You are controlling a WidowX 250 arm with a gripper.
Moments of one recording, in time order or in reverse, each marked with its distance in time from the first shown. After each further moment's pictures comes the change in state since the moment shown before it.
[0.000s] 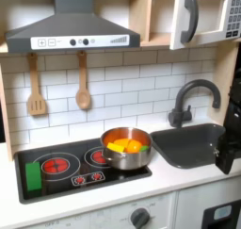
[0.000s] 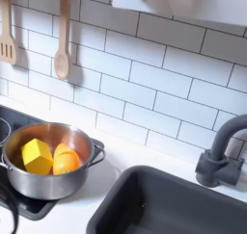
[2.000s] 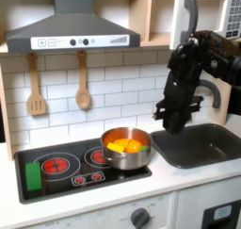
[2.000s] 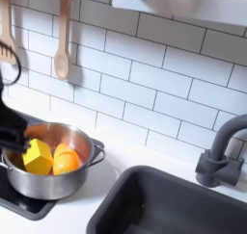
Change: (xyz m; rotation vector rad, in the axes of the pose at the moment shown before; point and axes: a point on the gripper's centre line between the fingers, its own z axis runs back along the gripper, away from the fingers) arm 0.102 0.063 0.024 0.056 -0.152 0.088
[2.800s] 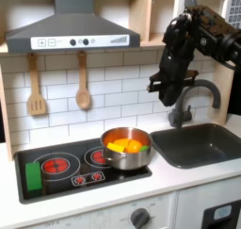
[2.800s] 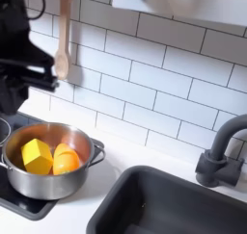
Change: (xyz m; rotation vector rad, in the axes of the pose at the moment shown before) arm 0.046 -0.011 0.028 -0.057 -0.106 -0.046
